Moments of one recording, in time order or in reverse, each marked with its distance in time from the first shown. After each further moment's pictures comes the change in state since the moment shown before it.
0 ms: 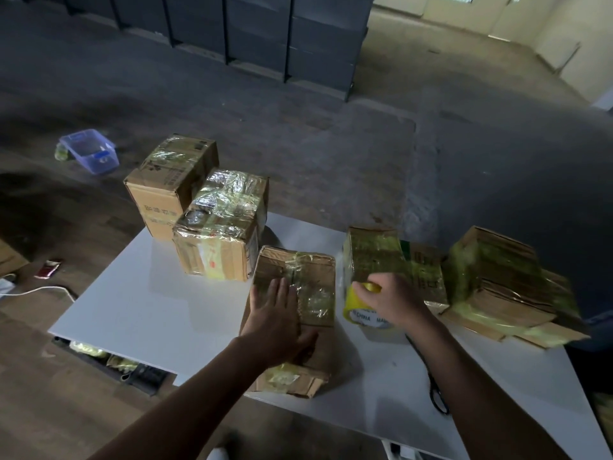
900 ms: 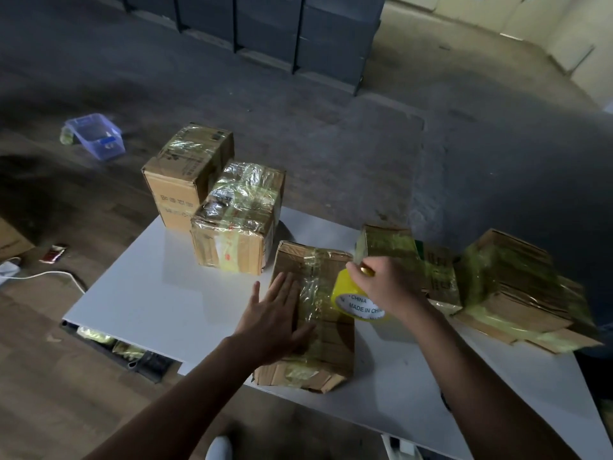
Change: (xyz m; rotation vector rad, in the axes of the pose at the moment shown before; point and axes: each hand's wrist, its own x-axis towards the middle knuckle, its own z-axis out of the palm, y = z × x) left_hand -0.014 -0.041 0.003 -0.058 0.019 0.041; right_hand 0.011 -0.063 0.004 0.043 0.004 -0.075
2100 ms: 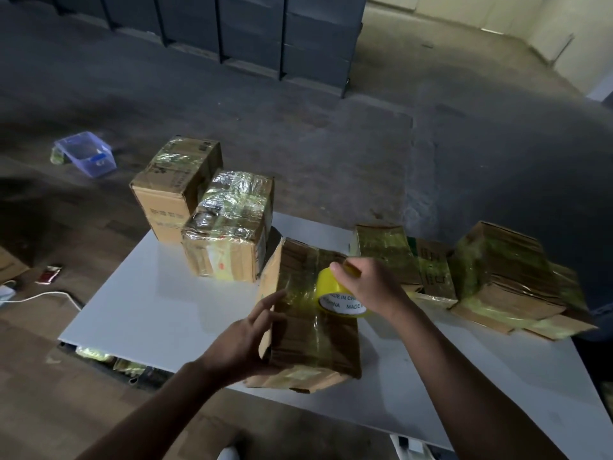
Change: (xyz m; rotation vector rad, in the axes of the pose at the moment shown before) left_hand -0.034 -0.032 0.001 -0.516 0.257 0.377; right_hand -0.001 -0.002 0.010 0.129 -0.028 -0.021
